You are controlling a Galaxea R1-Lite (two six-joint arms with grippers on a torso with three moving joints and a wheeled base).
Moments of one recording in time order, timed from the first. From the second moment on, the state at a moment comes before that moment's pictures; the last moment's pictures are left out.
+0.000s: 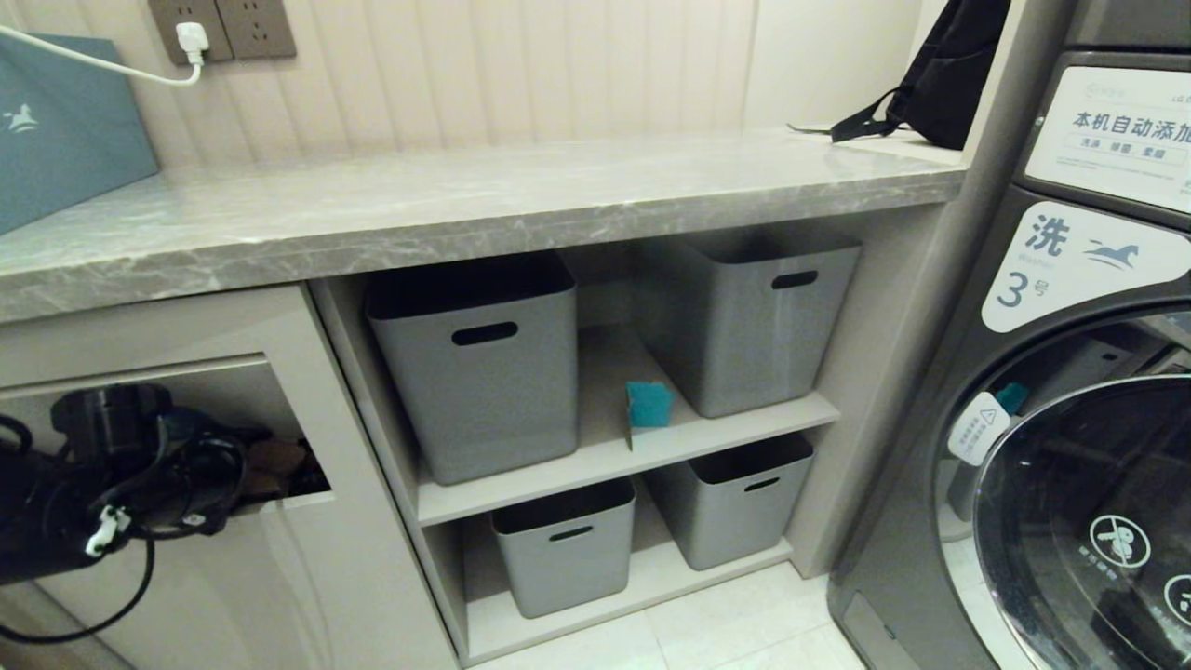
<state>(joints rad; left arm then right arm) 0.27 1.98 -0.74 -0.69 -0.09 -1.07 0.01 0.00 0.00 0.00 0.00 -0.01</state>
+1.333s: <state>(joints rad) 0.26 1.47 -0.35 -0.69 0.01 -0.95 0.00 0.00 0.00 0.00 0.00 -0.01</state>
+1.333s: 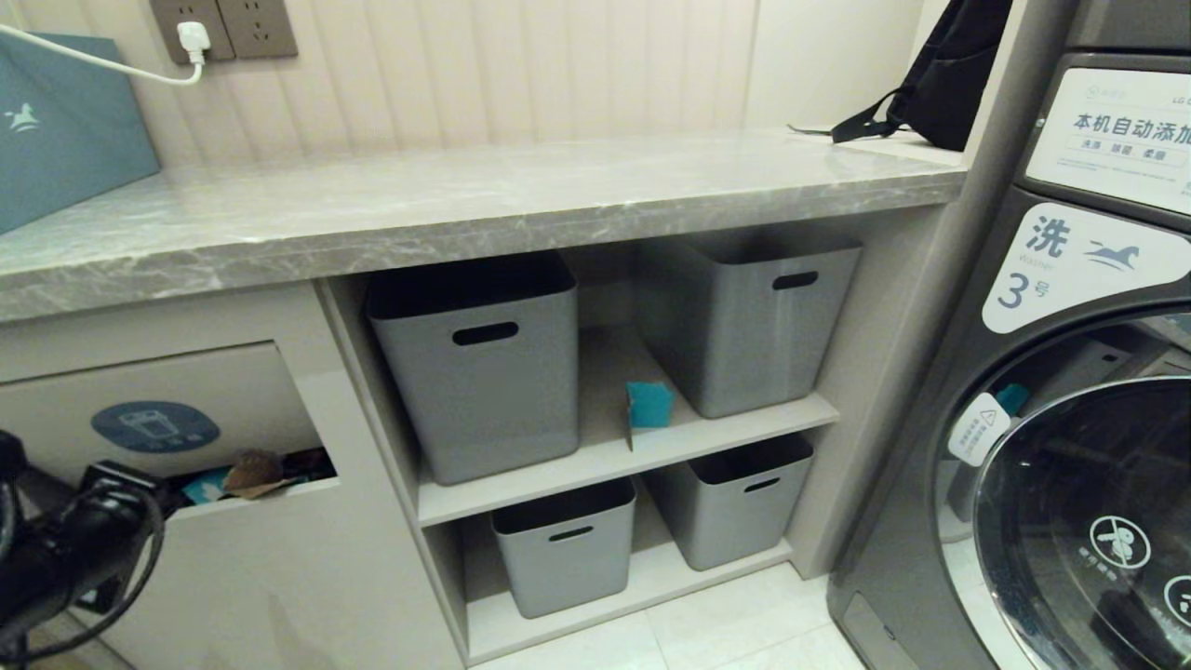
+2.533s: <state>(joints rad) 0.20 1.62 -0.04 -1.17 -0.10 0.23 0.00 0.00 0.00 0.00 0.00 -0.01</state>
